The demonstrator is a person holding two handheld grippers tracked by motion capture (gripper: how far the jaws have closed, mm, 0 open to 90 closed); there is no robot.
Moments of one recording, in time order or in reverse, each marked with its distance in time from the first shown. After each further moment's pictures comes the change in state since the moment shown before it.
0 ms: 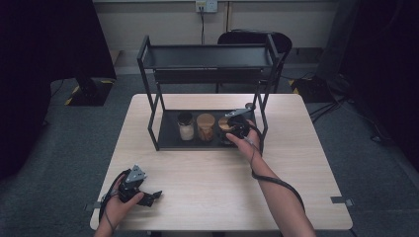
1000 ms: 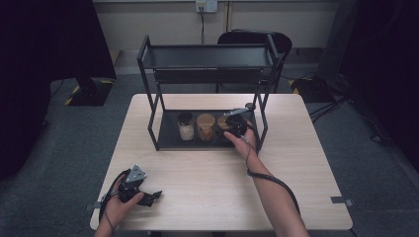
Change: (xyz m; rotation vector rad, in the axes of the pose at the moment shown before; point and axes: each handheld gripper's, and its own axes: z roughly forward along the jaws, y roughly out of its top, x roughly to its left) left arm 0.000 0.000 0.000 -0.001 -0.001 -0.002; right arm -0.005 -0.002 0.020 -0.020 -0.033 0.037
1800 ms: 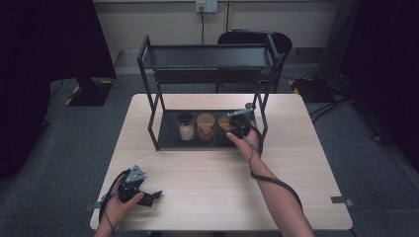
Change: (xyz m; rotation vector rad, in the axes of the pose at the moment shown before) left arm 0.000 0.000 0.000 0.000 0.000 0.000; right arm -0.001 -0.004 -0.018 0.000 0.017 0.065
